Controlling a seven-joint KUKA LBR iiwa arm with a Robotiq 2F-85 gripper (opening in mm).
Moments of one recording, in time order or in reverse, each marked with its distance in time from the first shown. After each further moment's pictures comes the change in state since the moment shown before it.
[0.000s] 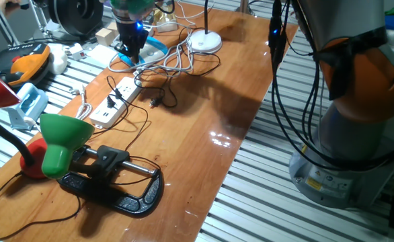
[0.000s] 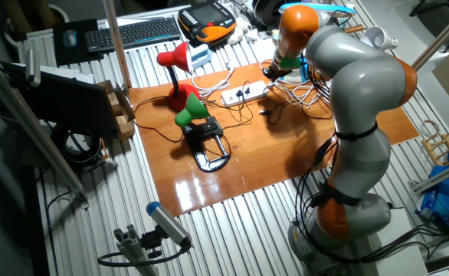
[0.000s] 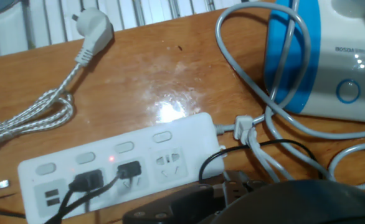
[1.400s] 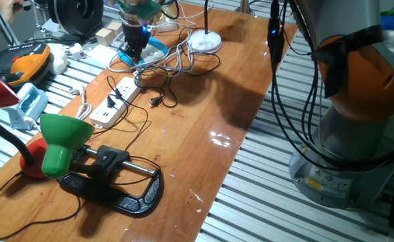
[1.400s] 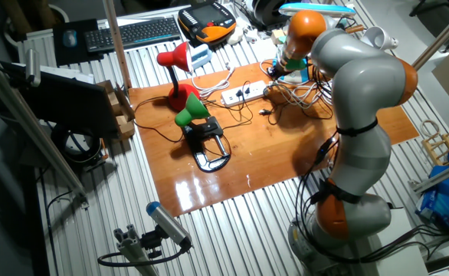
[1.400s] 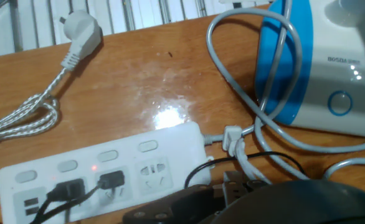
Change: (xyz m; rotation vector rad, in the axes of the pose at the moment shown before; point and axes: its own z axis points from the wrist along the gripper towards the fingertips) arm -0.023 -0.026 0.031 -0.034 -0.111 -0.004
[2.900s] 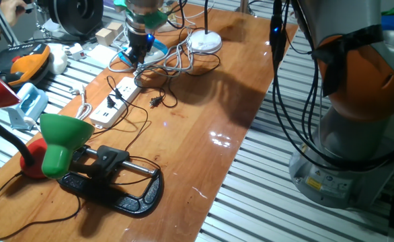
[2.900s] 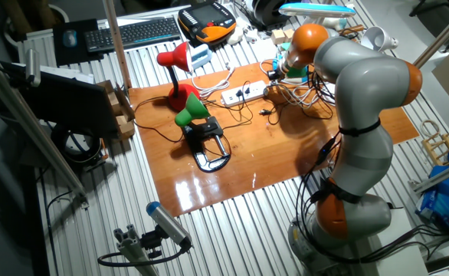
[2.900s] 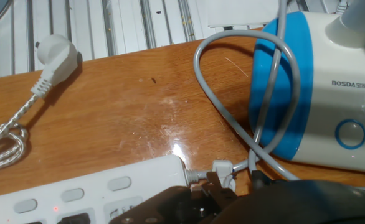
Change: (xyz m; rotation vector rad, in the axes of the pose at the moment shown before) arm 0.001 -0.004 0.027 -0.019 -0.042 -0.009
